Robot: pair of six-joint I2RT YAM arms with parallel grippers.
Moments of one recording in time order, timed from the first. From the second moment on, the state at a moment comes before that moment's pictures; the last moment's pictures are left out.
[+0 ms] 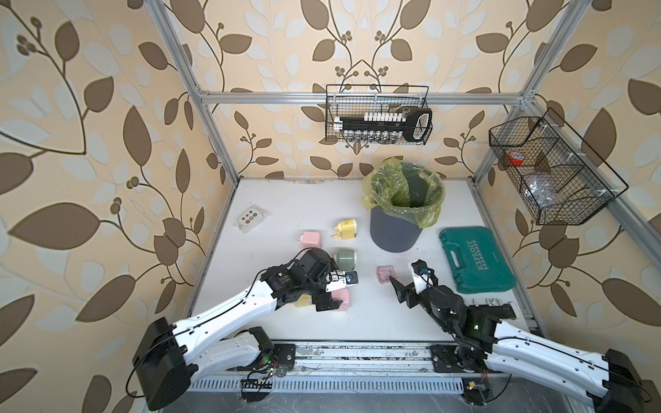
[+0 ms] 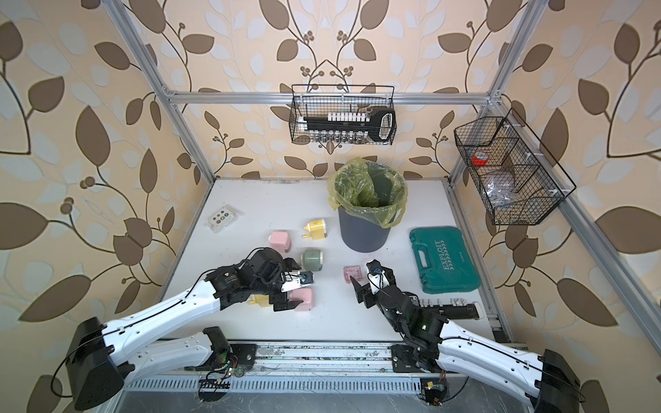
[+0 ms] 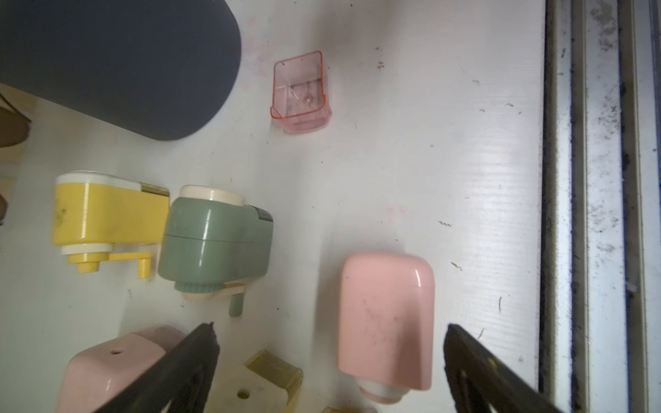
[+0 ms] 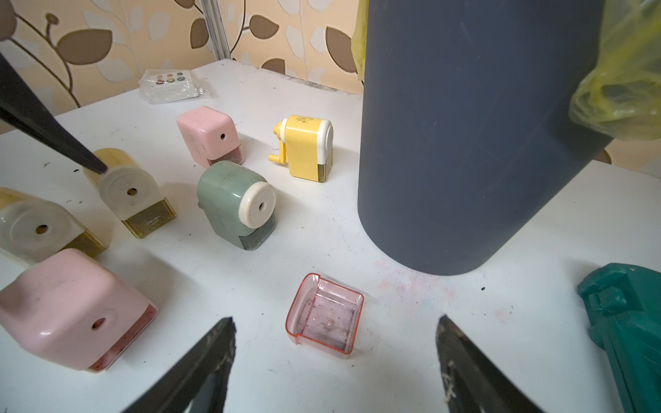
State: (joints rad) left arm -0.78 0.98 0.70 -0.55 0.17 0.63; right arm 0.99 0.63 0.24 0.01 0.56 0.16
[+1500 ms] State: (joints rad) left arm -0.56 1.88 1.32 -0.76 0.35 0.99; right arm 0.97 0.54 0.30 -0.16 0.58 0.22
